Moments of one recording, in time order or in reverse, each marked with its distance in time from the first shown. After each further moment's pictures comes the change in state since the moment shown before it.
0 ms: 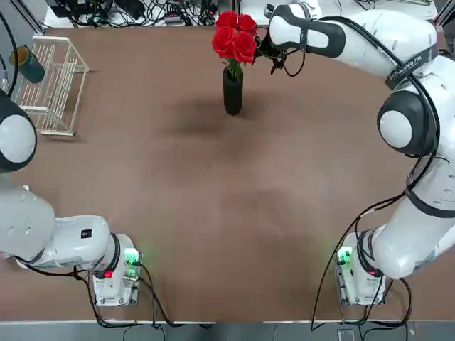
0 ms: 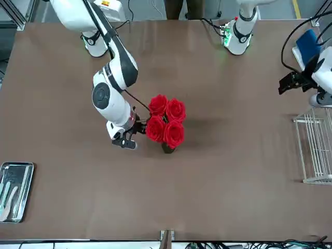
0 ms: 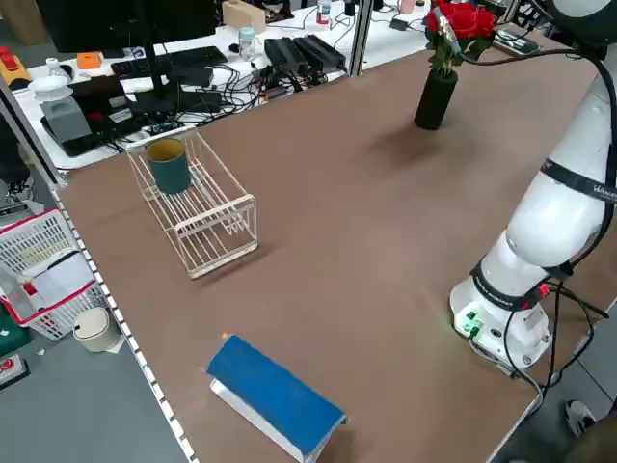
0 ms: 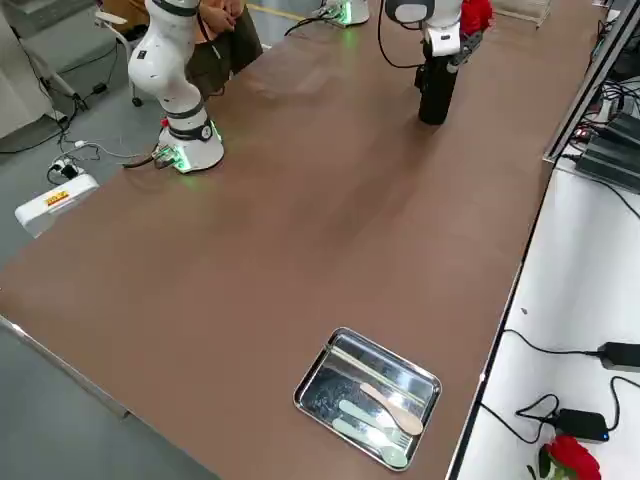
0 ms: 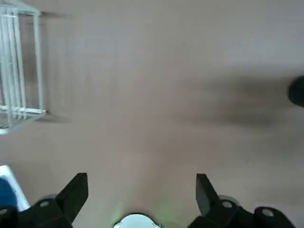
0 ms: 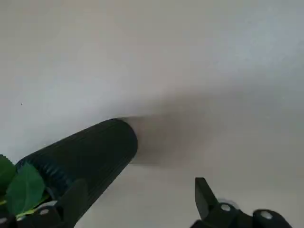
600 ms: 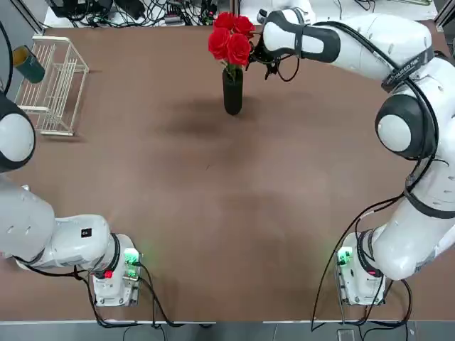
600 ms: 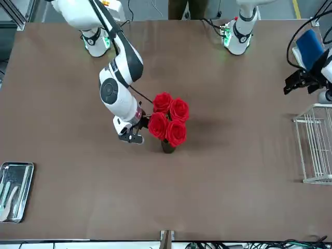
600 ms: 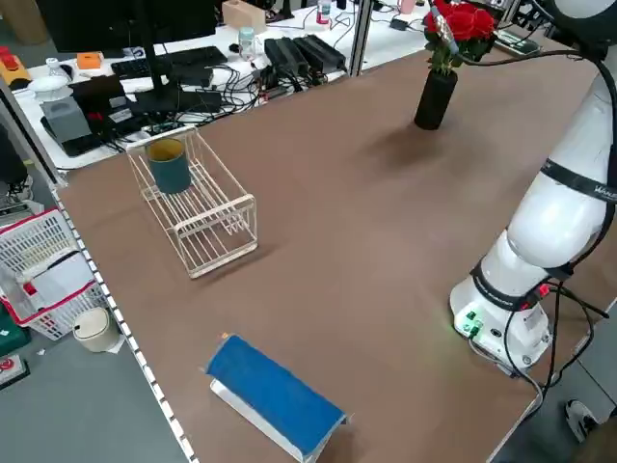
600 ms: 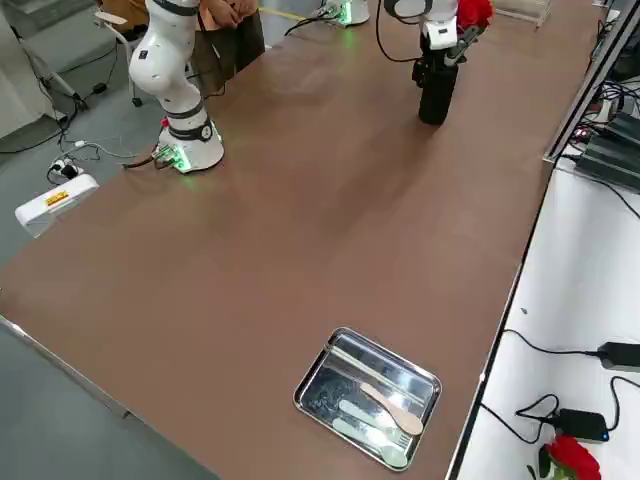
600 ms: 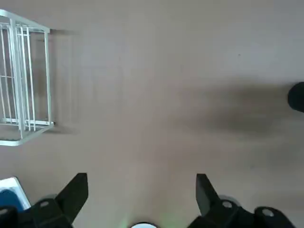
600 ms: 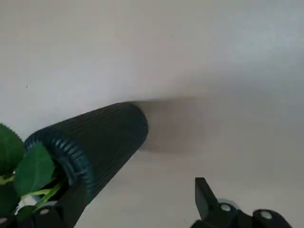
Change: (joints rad) left arm 0.021 -0.004 0.006 0.025 0.024 0.022 0.030; right arm 0.032 0.002 0.022 -0.001 0.000 -0.001 0.014
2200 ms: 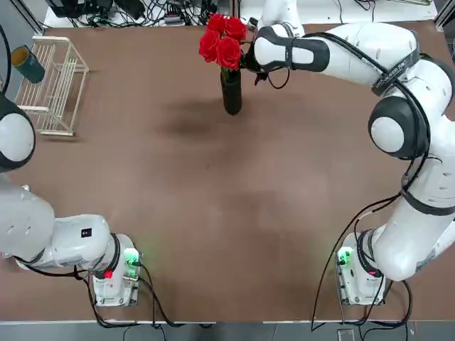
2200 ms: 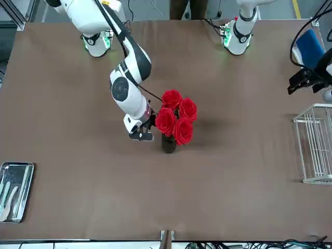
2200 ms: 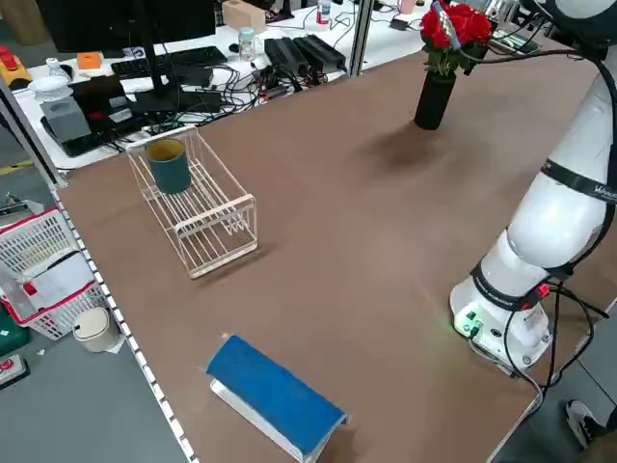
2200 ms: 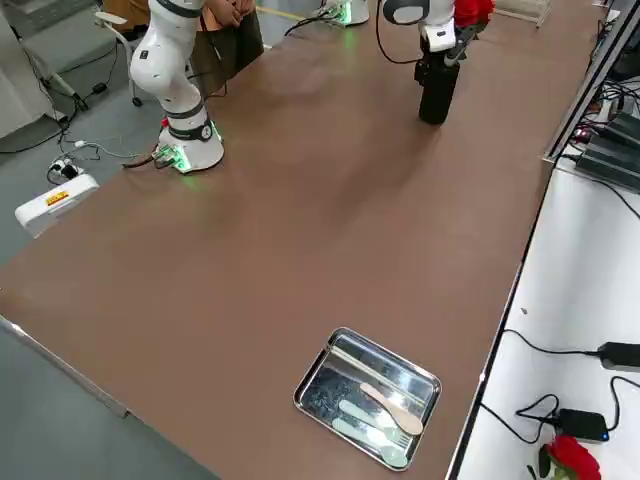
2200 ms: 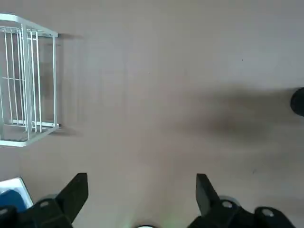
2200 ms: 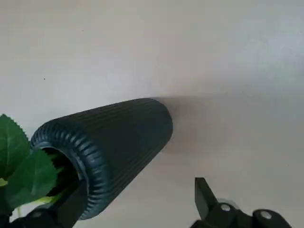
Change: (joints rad) left arm 0.001 0.000 0.003 0.015 0.011 0.001 -0.004; right arm 0.022 0.051 0.032 -0.002 0.000 0.117 0.000
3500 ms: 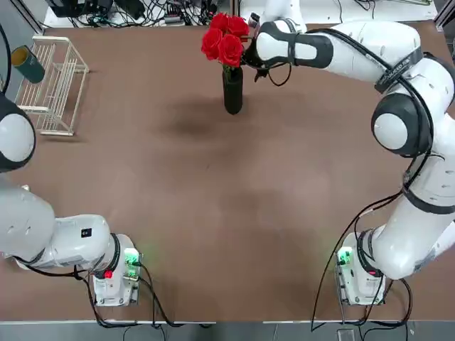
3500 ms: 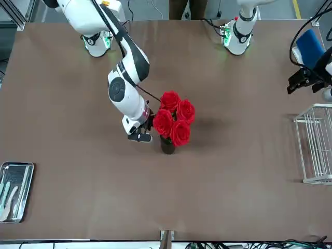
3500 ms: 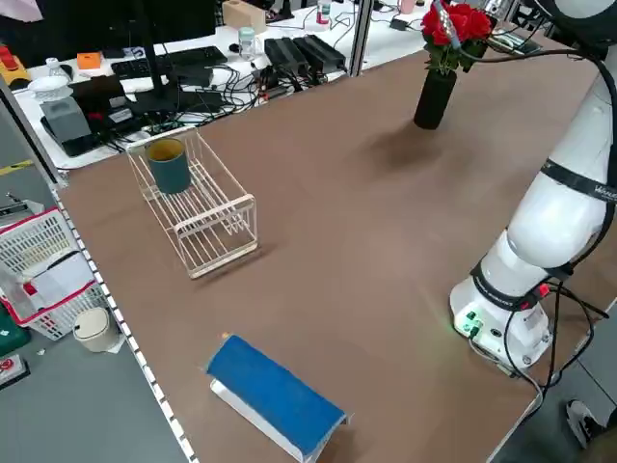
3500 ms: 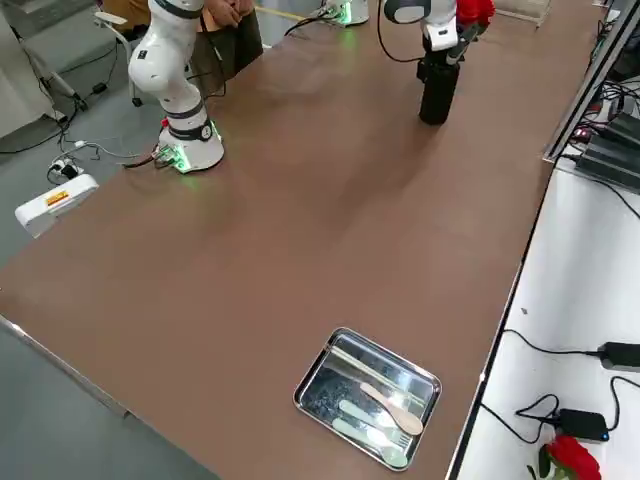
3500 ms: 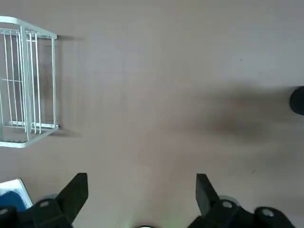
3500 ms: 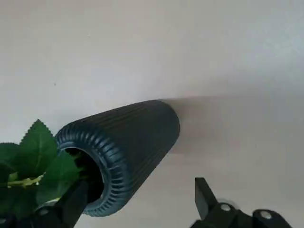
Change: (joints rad) left arm -0.001 0.000 -0.005 0.004 0.000 0.000 0.000; right arm -0.048 0.001 0.052 0.008 0.000 0.023 0.000
